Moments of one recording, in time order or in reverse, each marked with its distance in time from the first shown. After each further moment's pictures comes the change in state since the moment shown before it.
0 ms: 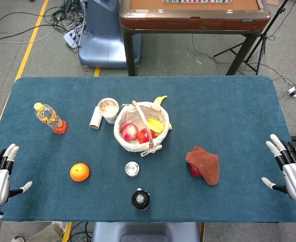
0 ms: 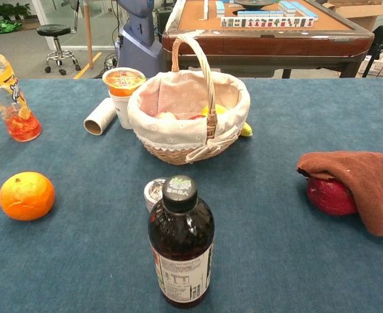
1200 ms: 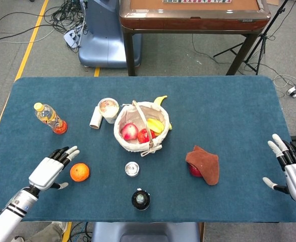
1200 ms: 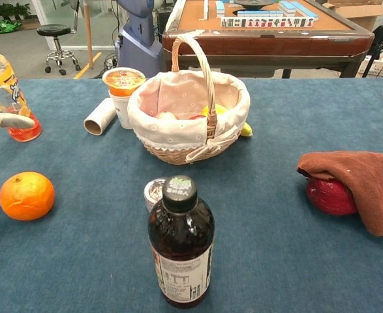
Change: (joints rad) left arm -0.314 -0.020 0.063 0.168 0.219 -0.434 -0.104; right arm -0.009 0.007 0.004 -0.013 -0.003 0.015 -0.006
